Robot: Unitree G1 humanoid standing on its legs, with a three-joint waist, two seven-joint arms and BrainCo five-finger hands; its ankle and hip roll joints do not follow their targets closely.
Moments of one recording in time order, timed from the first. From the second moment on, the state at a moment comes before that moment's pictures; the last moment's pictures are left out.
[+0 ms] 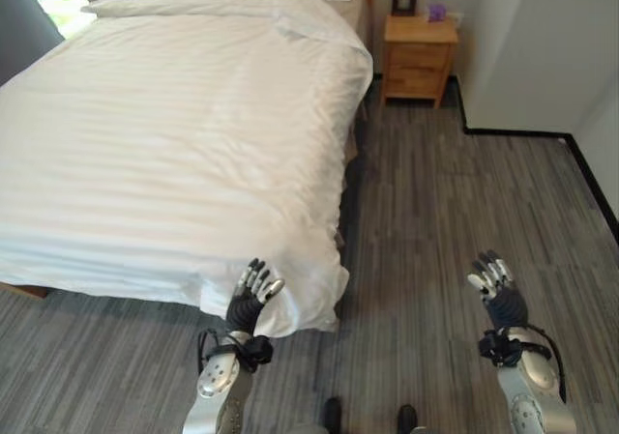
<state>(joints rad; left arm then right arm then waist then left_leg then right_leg) 0.18 0.24 -0.04 0.13 -0.50 -0.14 0.04 0.16 -0.26 0.00 0.08 0.51 -0.14 -0.02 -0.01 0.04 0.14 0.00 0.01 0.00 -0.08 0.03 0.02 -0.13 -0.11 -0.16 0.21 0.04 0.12</state>
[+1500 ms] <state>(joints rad) 0.15 0.24 -0.01 0.21 -0.51 -0.11 0.05 0.10 -0.21 0.09 0.12 0.71 -0.11 0.03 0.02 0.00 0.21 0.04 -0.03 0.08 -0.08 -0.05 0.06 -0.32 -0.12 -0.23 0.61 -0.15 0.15</state>
